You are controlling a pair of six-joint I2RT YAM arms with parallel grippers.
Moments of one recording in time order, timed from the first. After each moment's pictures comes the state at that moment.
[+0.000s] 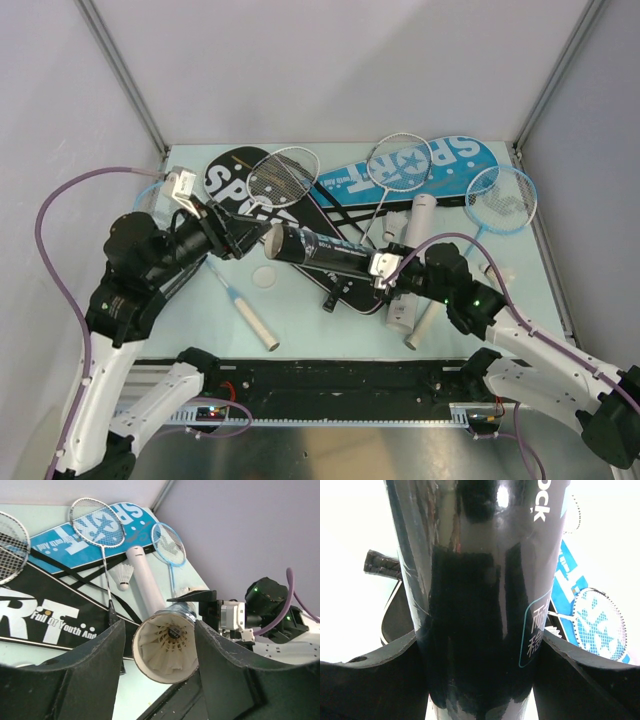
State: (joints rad) left arm -0.37 0.73 1.16 -0.52 0.40 -0.51; right arm 0.72 0.86 0.58 -0.08 -0.26 -0.70
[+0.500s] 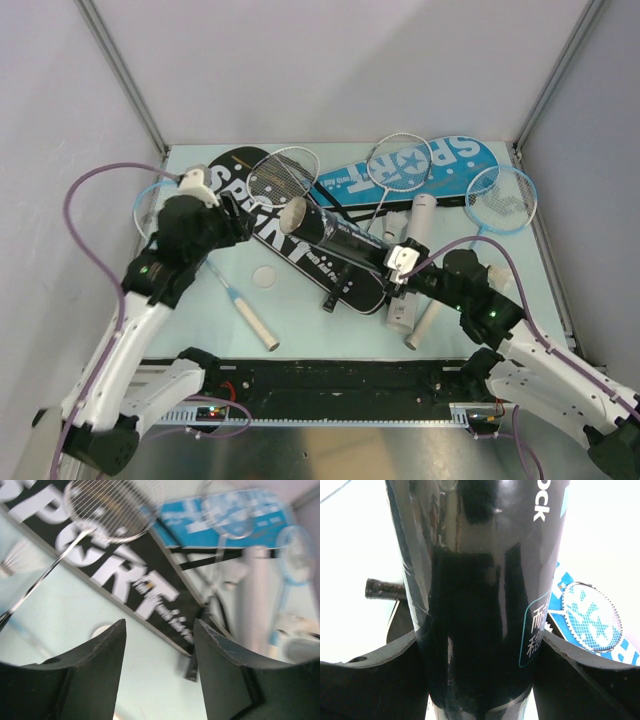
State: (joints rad) left arm -0.36 0.85 1.09 -0.59 -0.03 -0.46; right arm 0.72 0.74 0.57 -0.08 -0.22 -0.56
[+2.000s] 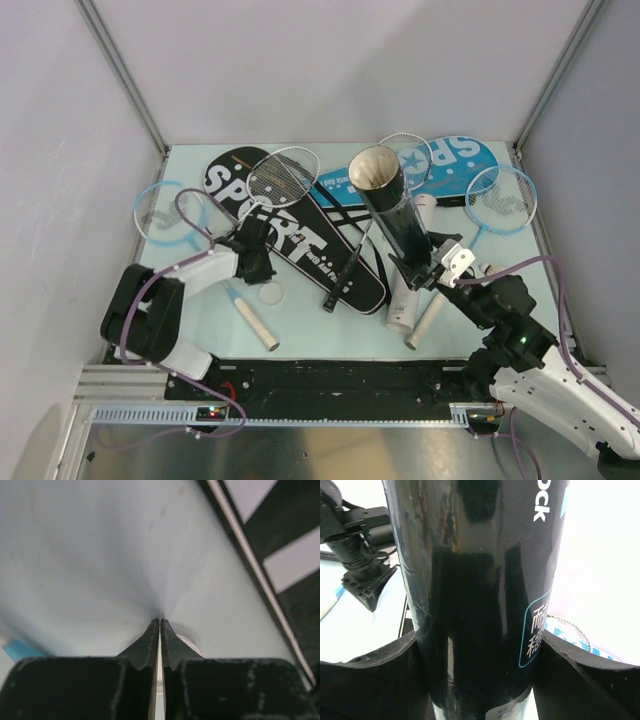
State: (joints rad) left arm -0.38 1.54 0.81 -0.42 -0.13 -0.63; right arm 0.81 0.47 0.56 0.09 0.02 -0.34
